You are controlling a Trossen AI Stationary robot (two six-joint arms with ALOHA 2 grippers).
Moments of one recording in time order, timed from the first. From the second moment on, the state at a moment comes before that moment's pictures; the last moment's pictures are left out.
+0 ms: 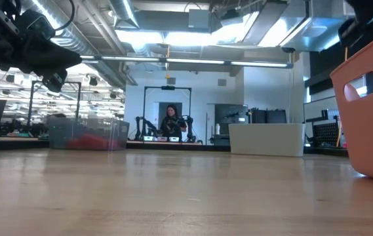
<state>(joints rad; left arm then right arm) -0.01 0.01 0.01 0.01 -0.02 -0.36 0.25 0.00 0.31 -0.08 0.19 0.36</state>
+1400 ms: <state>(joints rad) -0.01 0.01 0.01 0.02 -0.02 -0.36 0.08 0.02 0.01 0.06 0.21 0.23</state>
